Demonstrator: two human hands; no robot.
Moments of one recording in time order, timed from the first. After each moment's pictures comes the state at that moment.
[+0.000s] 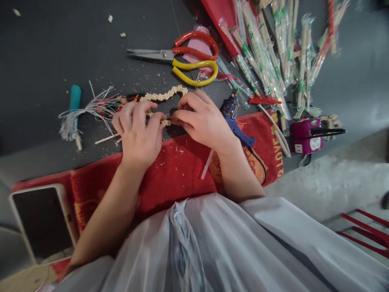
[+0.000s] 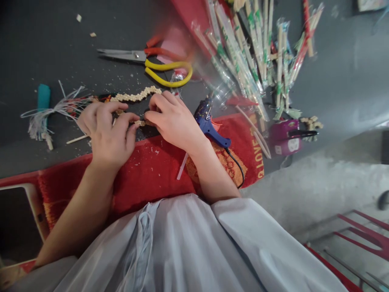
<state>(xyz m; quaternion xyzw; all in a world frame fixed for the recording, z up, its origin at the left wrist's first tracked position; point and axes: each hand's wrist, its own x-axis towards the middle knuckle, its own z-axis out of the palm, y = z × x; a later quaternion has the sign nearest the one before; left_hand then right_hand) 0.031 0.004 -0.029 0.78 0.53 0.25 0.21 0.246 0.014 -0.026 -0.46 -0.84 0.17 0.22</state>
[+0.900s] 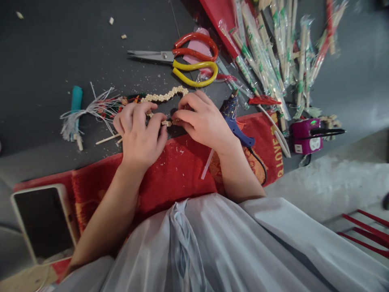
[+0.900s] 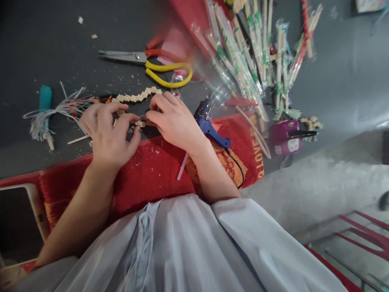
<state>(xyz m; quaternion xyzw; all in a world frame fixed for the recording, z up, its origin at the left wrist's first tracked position) 0.030 0.002 -0.027 0.81 0.52 0.23 0.17 0.246 0.013 -0.025 -0.47 -0.83 0.19 0.21</state>
